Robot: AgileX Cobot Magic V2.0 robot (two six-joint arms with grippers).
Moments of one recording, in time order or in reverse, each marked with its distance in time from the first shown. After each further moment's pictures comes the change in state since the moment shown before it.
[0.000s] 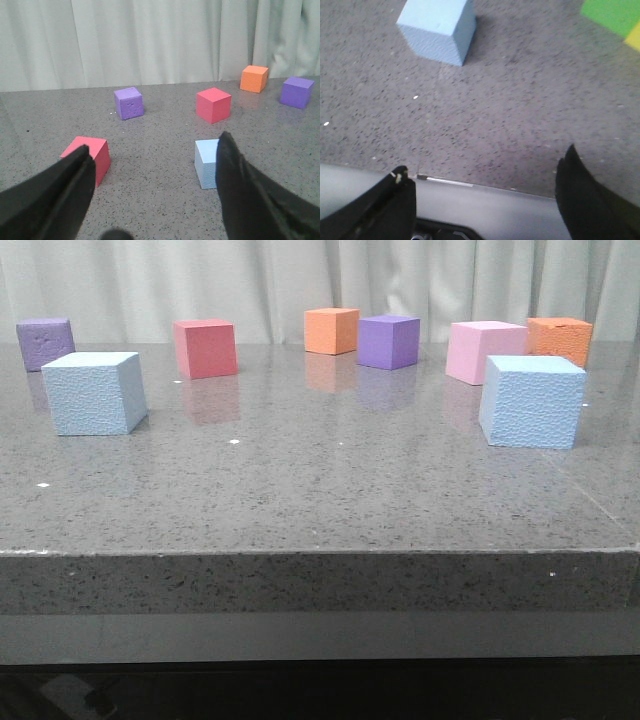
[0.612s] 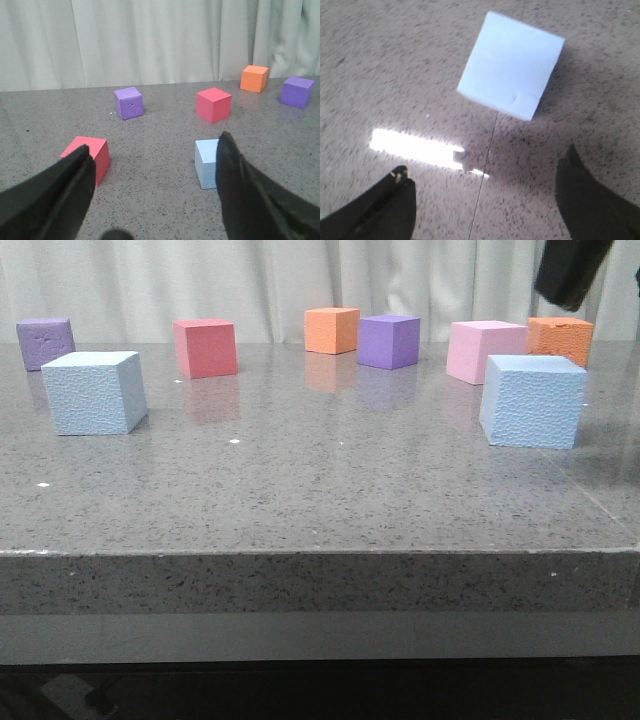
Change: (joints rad) left arm 0.000 0.000 0.000 -0.001 0.000 0.000; right arm 0.283 0.556 -0.495 -0.194 0.139 0.315
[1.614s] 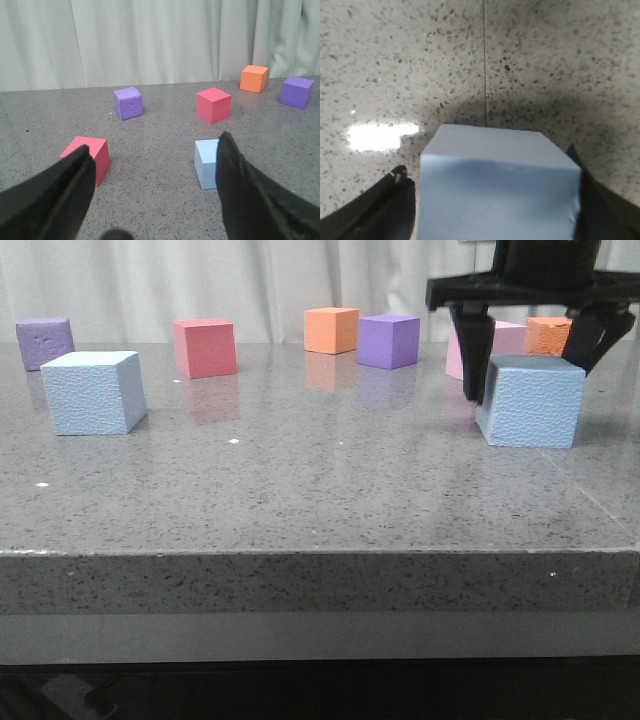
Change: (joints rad) left arm 0.000 0.000 0.000 0.000 0.000 0.000; right arm 0.021 0.437 -0.276 -0.128 0.047 0.255
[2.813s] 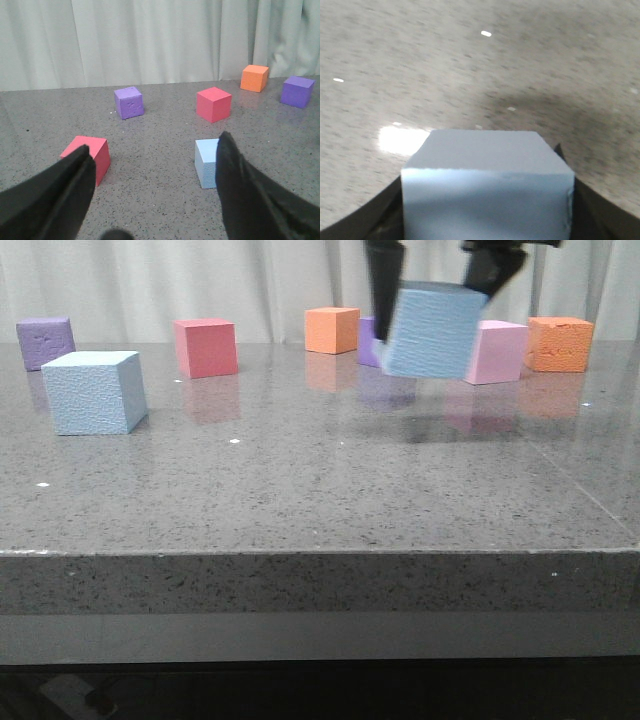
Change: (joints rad) left arm 0.000 0.000 0.002 0.000 0.000 0.000; right arm 0.179 0.051 -0.287 0.041 0.106 0.043
